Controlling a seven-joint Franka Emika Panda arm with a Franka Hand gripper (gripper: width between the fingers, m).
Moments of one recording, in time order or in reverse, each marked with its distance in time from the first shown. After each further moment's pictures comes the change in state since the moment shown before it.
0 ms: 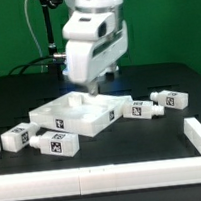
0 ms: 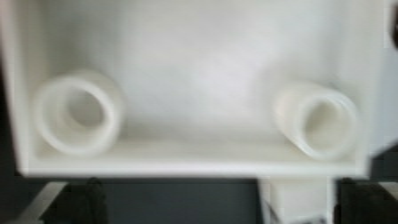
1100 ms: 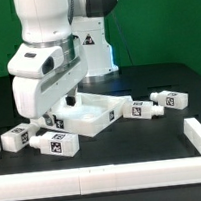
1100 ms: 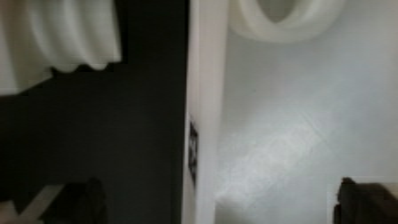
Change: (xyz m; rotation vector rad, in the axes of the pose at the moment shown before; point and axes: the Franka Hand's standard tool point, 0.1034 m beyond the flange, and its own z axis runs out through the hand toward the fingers) arm -0.052 0.055 0.030 0.056 0.000 0.005
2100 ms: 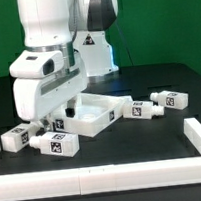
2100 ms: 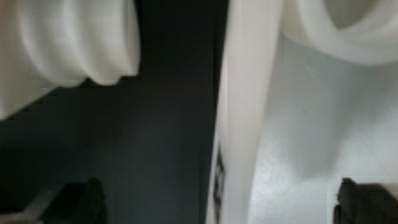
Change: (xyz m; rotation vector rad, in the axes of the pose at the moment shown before) arm 0.001 0.004 0.024 -0.144 0.069 0.001
